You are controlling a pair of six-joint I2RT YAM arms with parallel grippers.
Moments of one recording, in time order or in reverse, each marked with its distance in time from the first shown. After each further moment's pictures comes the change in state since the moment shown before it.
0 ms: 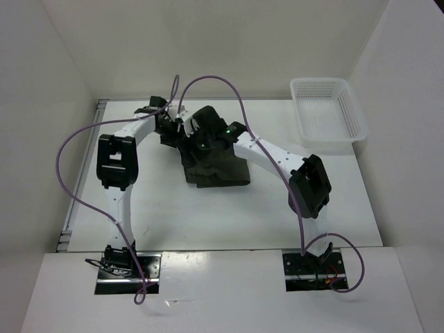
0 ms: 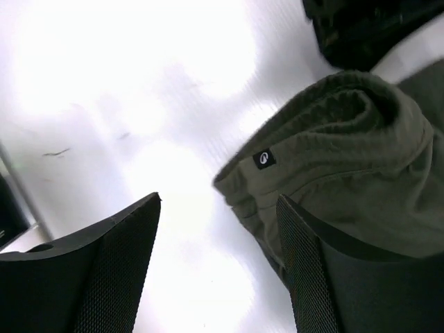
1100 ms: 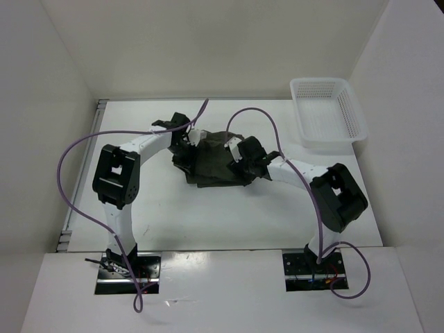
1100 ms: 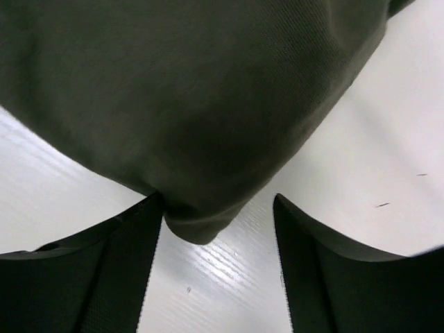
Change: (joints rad) left arm -0.203 -0.276 -0.312 -0.168 -0.117 0.019; right arm -0.193 -0.318 -0.756 0.257 0.326 -0.230
